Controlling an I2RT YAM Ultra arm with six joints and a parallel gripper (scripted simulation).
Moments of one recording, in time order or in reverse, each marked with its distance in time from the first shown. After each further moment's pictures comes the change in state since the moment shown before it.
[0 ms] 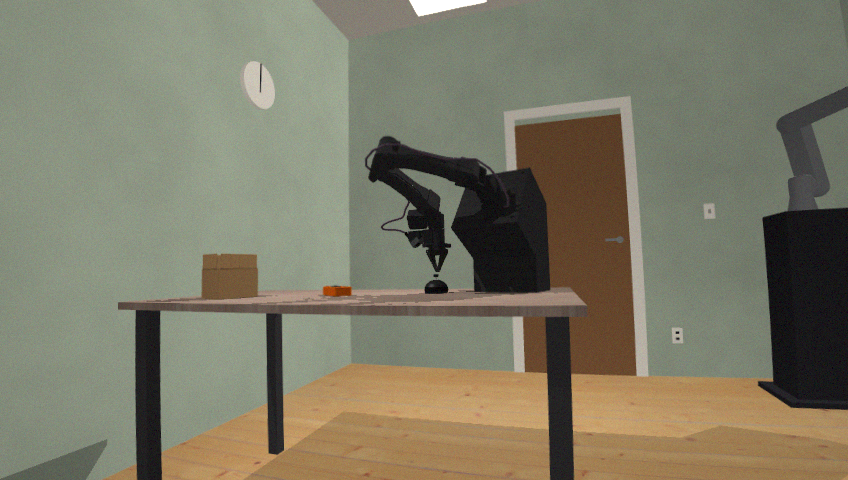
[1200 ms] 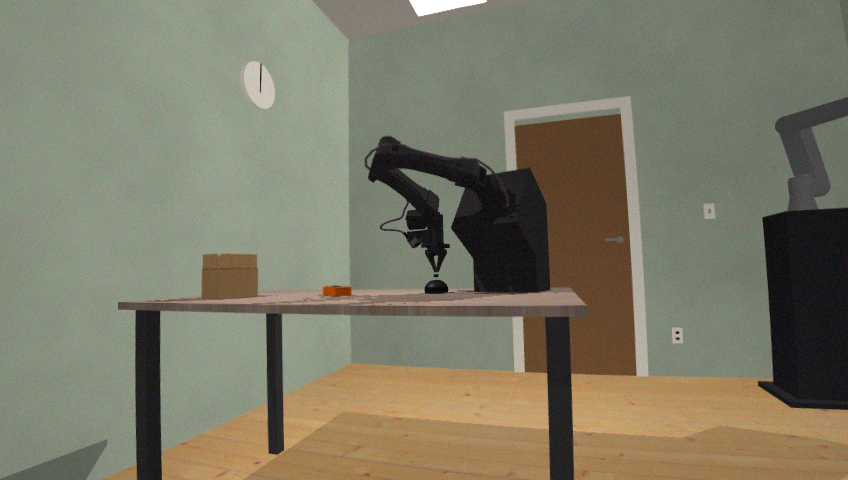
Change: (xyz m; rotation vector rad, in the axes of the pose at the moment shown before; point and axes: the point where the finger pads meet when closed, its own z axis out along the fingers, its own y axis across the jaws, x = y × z) arm -0.005 0.000 0.001 0.000 -0.002 -0.003
